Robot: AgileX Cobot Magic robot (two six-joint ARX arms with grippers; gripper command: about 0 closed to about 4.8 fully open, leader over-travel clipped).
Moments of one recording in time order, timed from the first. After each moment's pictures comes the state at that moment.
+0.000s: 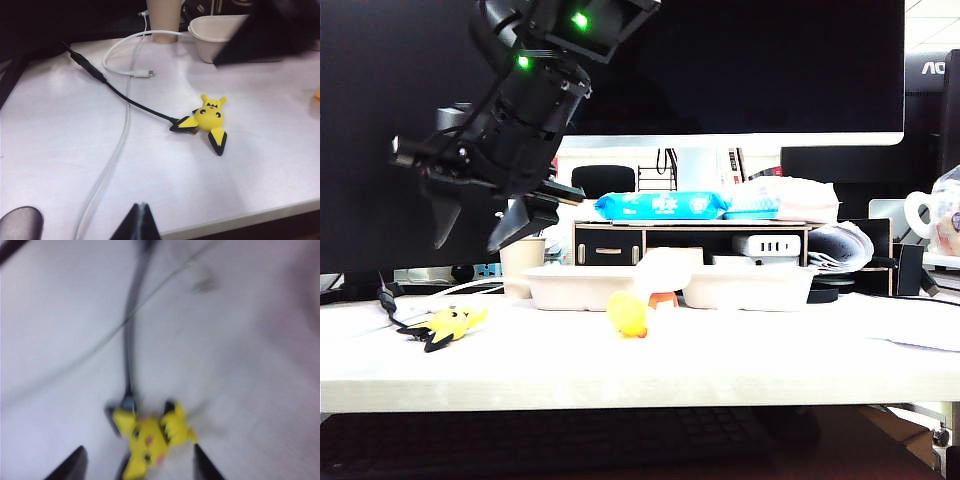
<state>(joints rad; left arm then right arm) -0.14 0.25 0.01 0.00 0.02 0.03 0.85 2.22 1.90 -0.41 -0.01 0.28</state>
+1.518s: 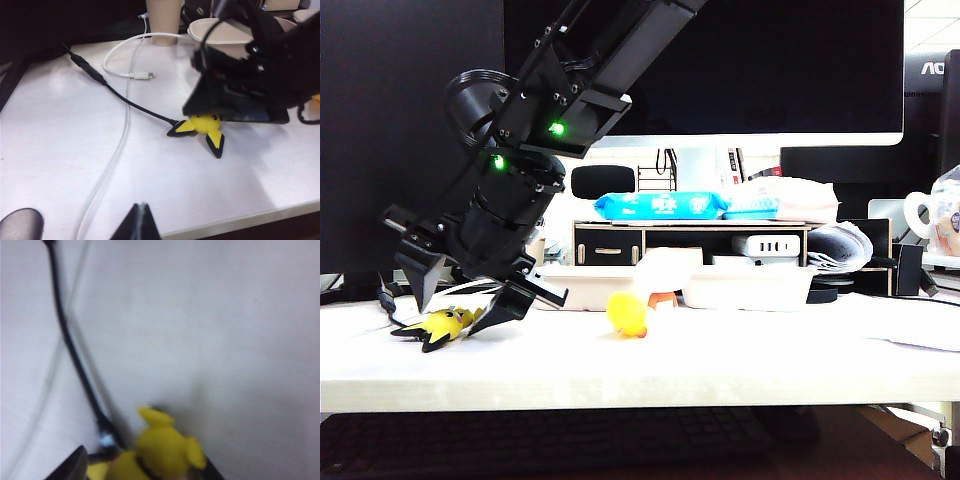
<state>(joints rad) -0.14 0.24 0.01 0.00 0.02 0.03 0.87 2.40 1.91 -0.27 0.00 0.80</state>
